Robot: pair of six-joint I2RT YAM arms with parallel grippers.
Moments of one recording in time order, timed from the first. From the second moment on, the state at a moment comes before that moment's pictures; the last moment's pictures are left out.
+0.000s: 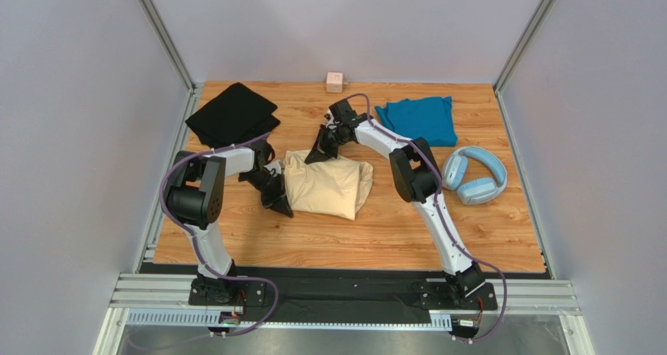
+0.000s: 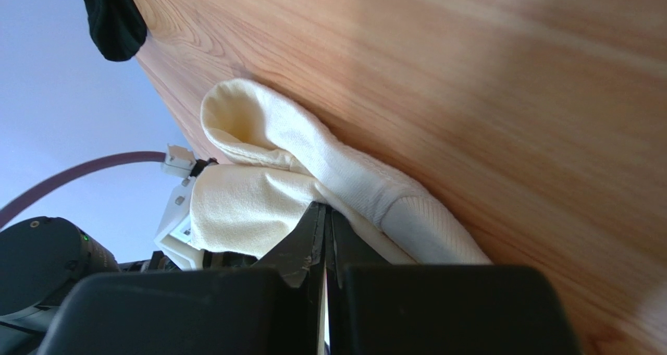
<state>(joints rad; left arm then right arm) -0.21 1.85 1.01 -0.76 0.55 -0.42 0.54 2.58 2.13 -0.54 -0.67 0.88</state>
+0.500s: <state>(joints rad) -0.21 1.83 1.04 -0.78 0.56 -0.42 0.49 2.56 2.11 -0.51 -0.69 0.90</state>
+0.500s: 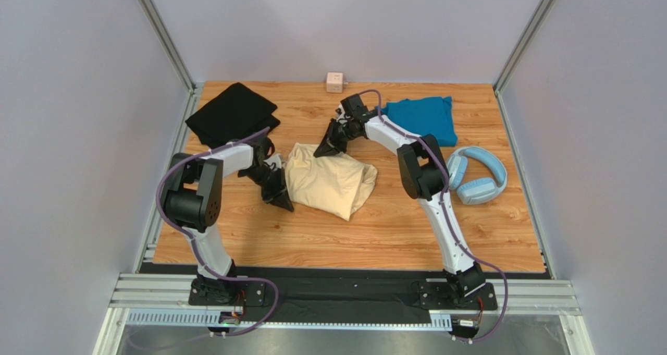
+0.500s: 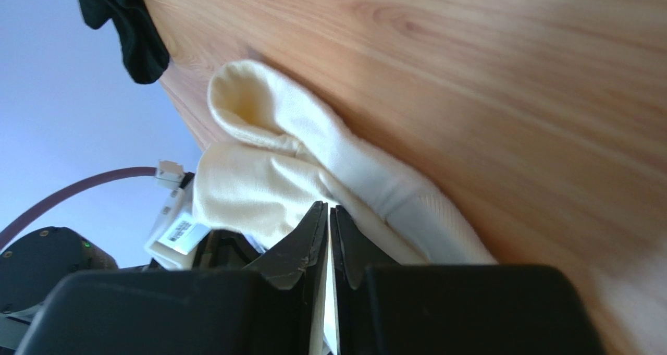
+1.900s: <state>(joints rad) -0.02 2.08 1.27 -0.68 0.87 -0.31 0.57 2.45 1.94 -0.92 -0.79 0.54</state>
